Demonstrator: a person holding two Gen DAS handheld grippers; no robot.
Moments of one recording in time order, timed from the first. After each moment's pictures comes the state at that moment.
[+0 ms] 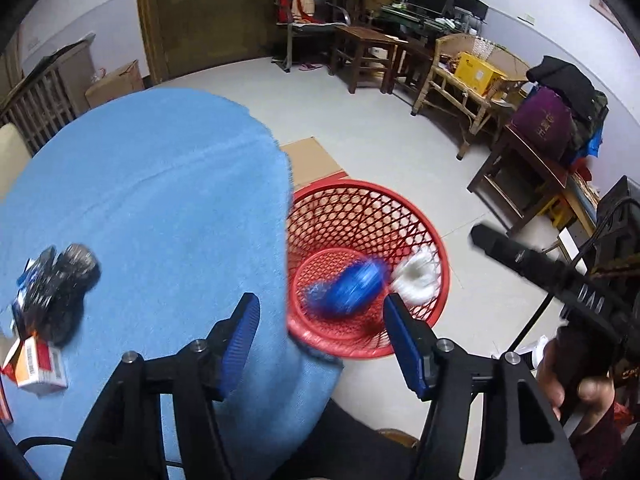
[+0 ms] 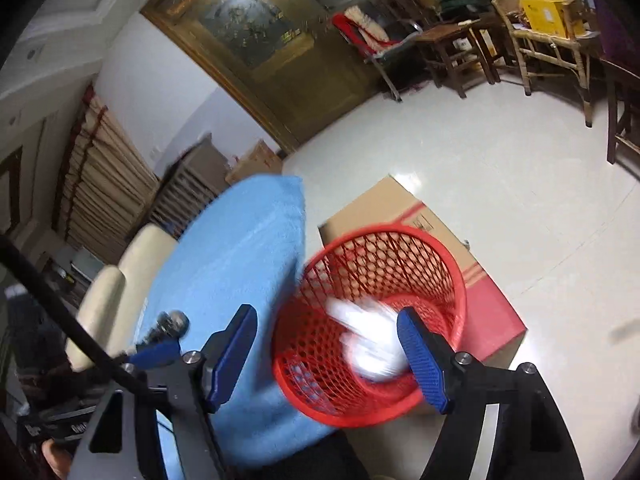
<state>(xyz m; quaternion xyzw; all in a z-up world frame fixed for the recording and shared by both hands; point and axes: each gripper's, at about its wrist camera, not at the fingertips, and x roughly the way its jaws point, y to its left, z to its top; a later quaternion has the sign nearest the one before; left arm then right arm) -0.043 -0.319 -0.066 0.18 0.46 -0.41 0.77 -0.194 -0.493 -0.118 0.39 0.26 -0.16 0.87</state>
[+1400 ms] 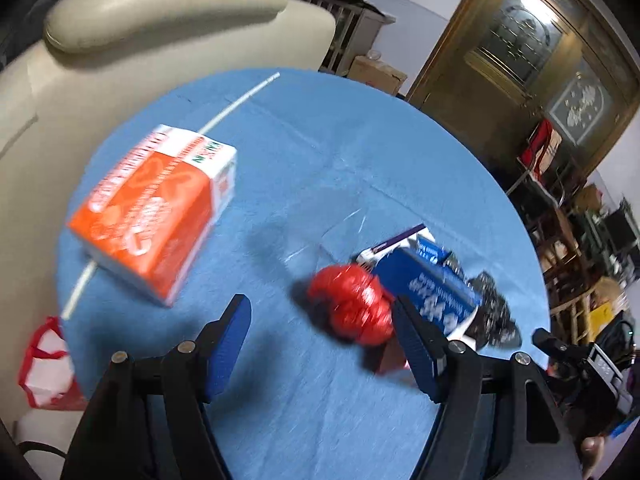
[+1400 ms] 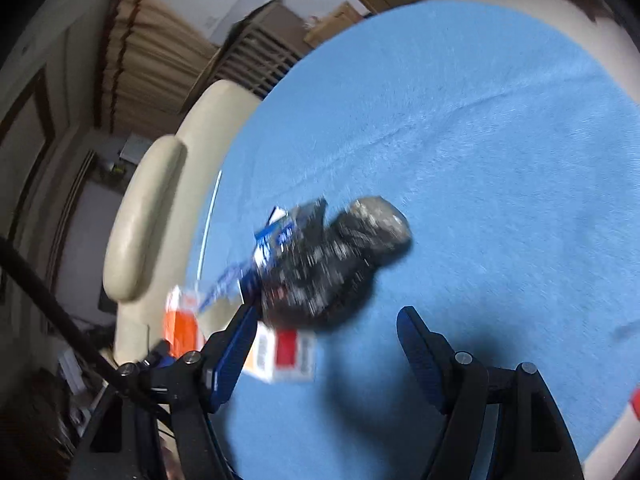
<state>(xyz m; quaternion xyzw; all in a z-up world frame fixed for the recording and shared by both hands) 0.148 0.045 -0.089 -0.14 0.47 -0.08 0.87 0.100 -0.284 -0.138 0.40 0.45 0.06 0.80</state>
